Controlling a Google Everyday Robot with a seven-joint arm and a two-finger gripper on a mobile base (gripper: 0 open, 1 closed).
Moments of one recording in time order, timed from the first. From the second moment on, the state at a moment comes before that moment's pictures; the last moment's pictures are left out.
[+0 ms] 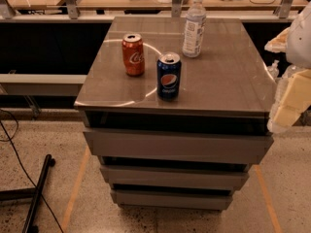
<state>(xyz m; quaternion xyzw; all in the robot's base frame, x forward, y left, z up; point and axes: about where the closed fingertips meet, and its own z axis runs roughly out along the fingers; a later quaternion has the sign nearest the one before) 0.438 -0.217 0.977 -0.60 0.78 -0.03 0.16</state>
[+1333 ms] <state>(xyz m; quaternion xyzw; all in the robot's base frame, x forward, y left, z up) 0.540 -0.198 1.005 -0.56 0.77 0.03 0.30</state>
